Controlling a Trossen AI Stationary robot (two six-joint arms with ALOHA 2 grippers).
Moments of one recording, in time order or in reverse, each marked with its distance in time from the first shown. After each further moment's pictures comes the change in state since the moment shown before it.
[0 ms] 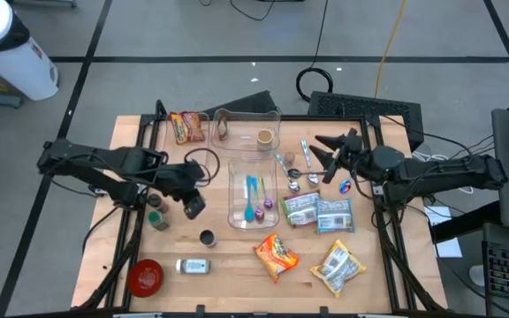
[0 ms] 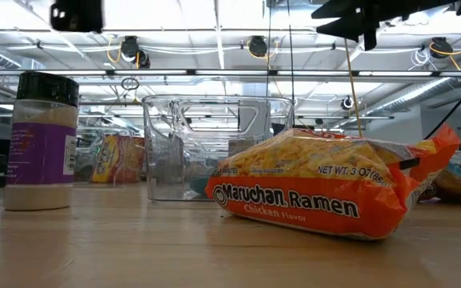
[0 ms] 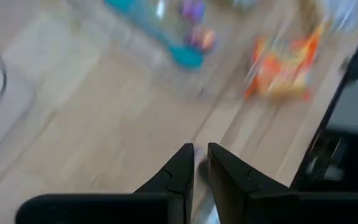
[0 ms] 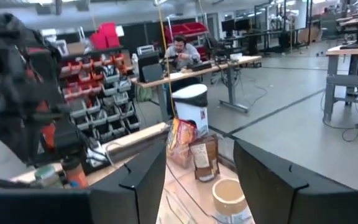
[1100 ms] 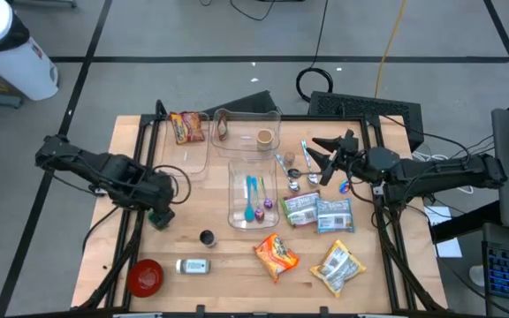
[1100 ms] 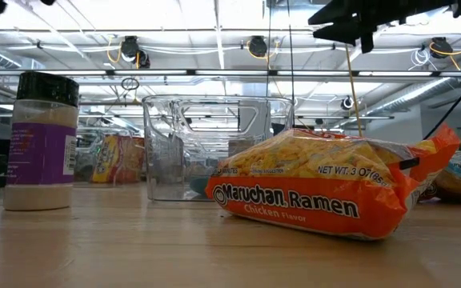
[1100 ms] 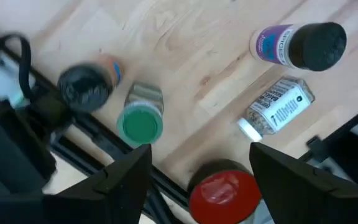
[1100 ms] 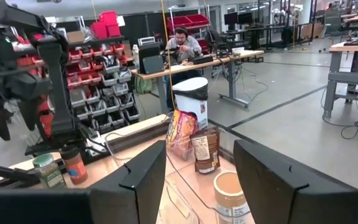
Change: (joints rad) left arm -0.218 -0.079 0.002 -0.497 0.120 -0.438; right arm 0.005 0.038 0.000 -0.005 0.000 -0.009
